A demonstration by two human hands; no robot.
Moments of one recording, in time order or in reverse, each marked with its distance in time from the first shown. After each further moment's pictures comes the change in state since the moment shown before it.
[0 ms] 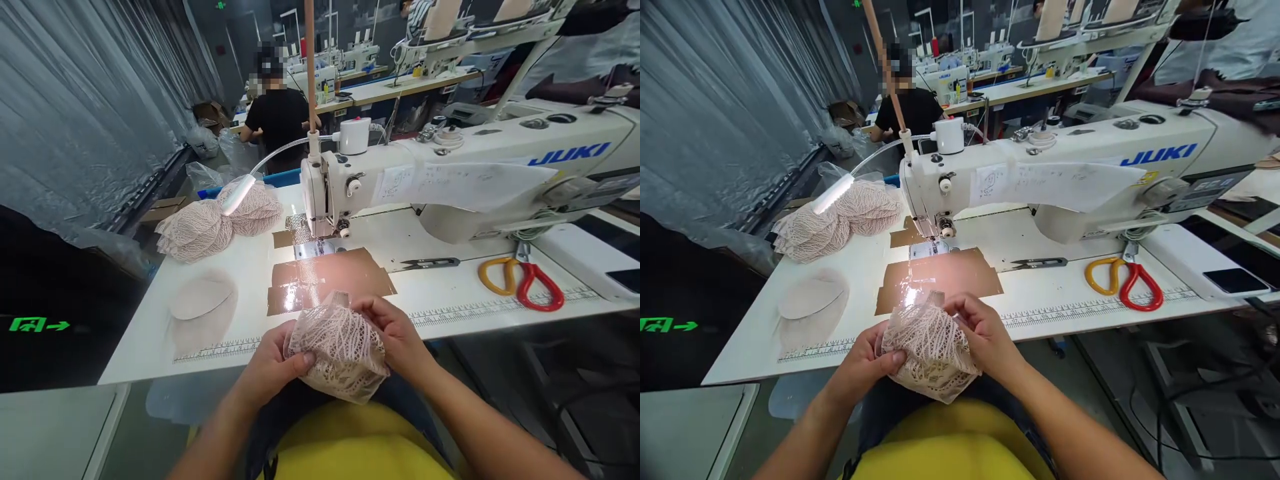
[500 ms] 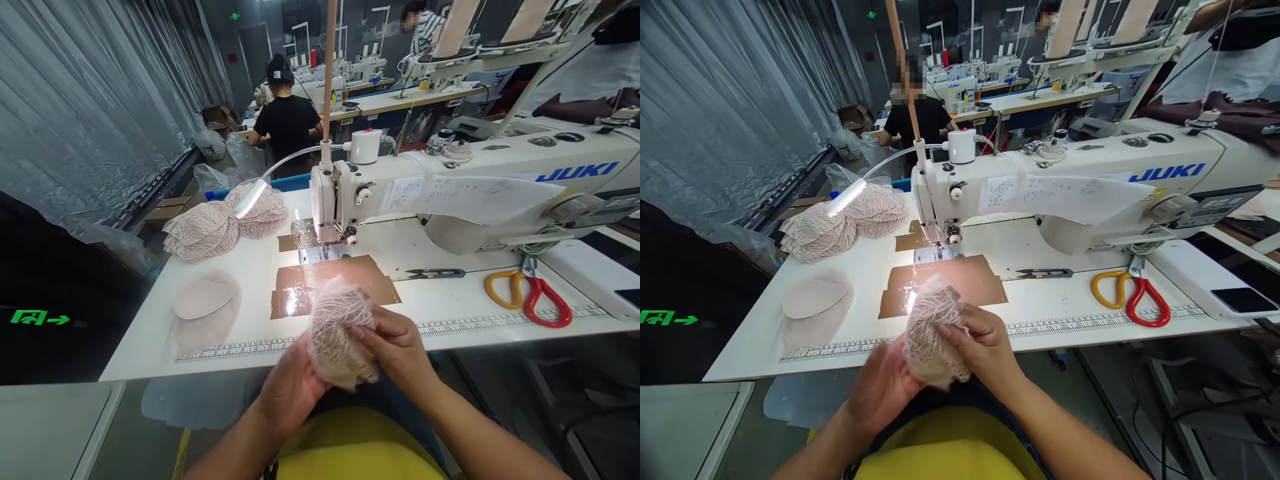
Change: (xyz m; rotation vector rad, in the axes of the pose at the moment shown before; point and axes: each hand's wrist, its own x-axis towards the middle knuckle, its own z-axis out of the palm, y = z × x) left_hand 0.007 -0.007 0.039 -0.684 0.140 -0.093; right_hand -0.002 -0.006 0.012 -0.118 0.055 -0.112
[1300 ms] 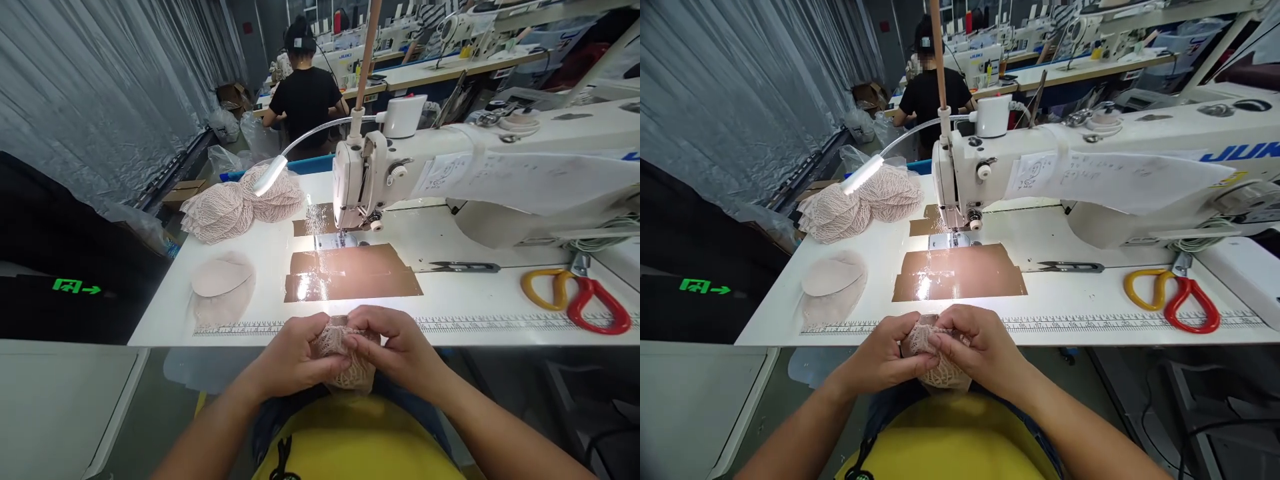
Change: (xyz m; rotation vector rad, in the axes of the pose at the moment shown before) left_hand -0.010 0.043 -0.001 1.345 -0.098 0.151; right_hand 0.008 -0.016 0.011 -0.299 -0.334 -0.035
